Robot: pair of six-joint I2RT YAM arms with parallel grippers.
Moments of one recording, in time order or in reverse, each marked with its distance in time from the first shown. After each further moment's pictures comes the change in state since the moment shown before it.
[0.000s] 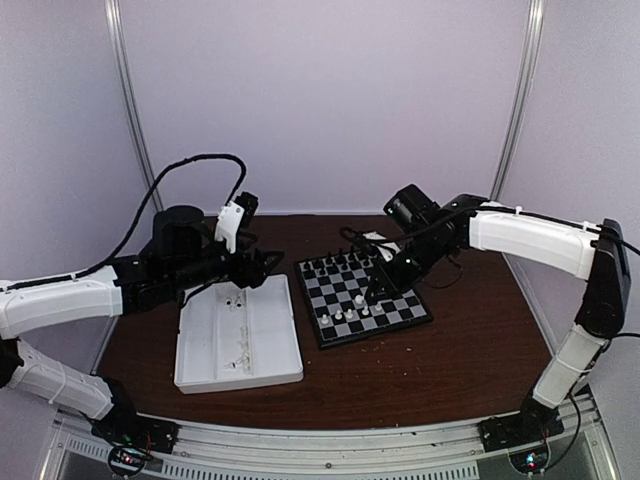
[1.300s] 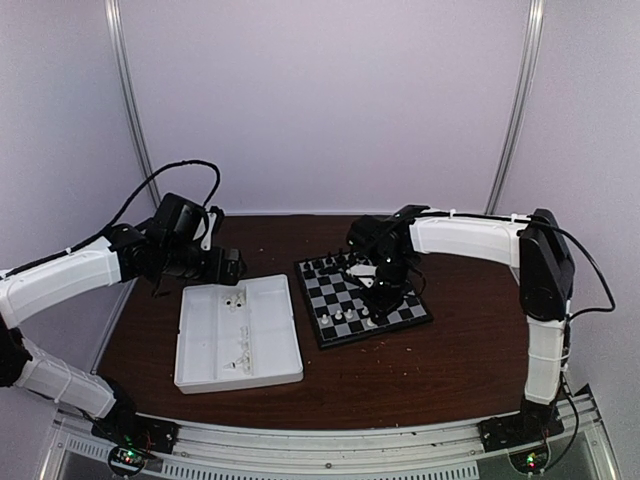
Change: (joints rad) left arm 0.199 0.053 0.192 -0.645 -0.087 -0.312; right arm 0.056 0.347 0.231 -0.299 0.302 -0.093
